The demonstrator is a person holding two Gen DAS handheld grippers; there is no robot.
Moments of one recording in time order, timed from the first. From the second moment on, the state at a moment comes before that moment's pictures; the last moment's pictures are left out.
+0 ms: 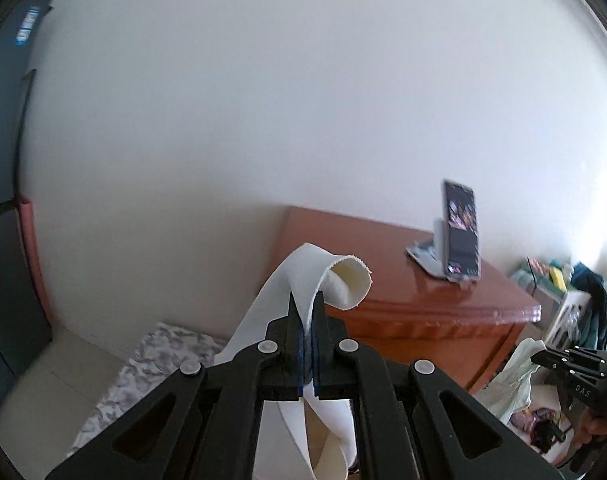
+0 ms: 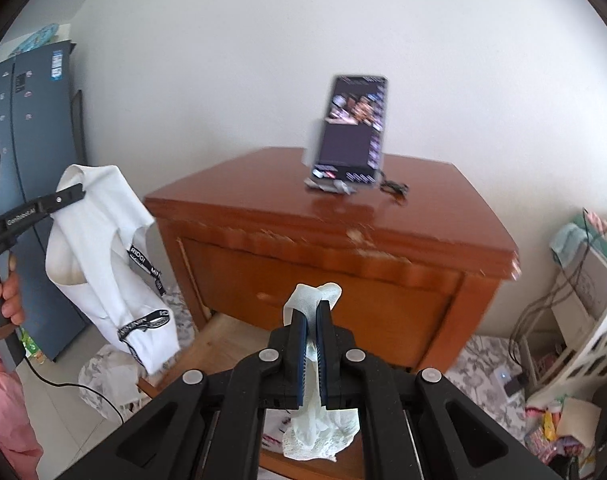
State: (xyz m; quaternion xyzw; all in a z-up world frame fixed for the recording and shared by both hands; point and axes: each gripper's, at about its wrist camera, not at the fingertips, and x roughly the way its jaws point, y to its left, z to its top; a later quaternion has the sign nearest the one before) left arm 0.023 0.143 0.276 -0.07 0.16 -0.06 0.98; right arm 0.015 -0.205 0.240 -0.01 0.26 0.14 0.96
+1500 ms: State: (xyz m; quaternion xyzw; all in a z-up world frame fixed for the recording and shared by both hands) left arm 0.044 0.313 0.110 -0.17 0.34 0.03 0.92; right arm 0.078 0.145 0.125 -0.12 0.40 0.34 0.85
